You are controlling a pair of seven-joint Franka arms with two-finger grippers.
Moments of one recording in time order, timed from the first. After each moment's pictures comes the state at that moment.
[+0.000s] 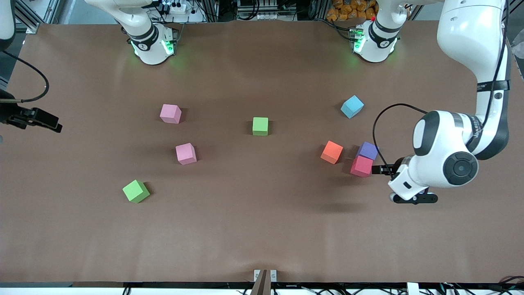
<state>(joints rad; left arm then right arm) -0.11 0.58 -0.06 -1.44 0.02 1.78 -0.18 0.02 0.13 -0.09 -1.49 0.00 1.58 0.05</state>
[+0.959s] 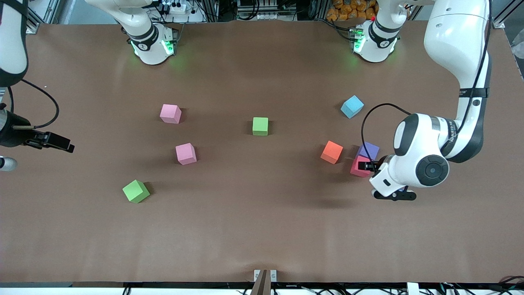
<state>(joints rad) -0.18 0.61 -0.06 -1.46 0.02 1.78 -0.18 -0.01 0.23 -0.09 -1.49 0.10 1.69 0.05</state>
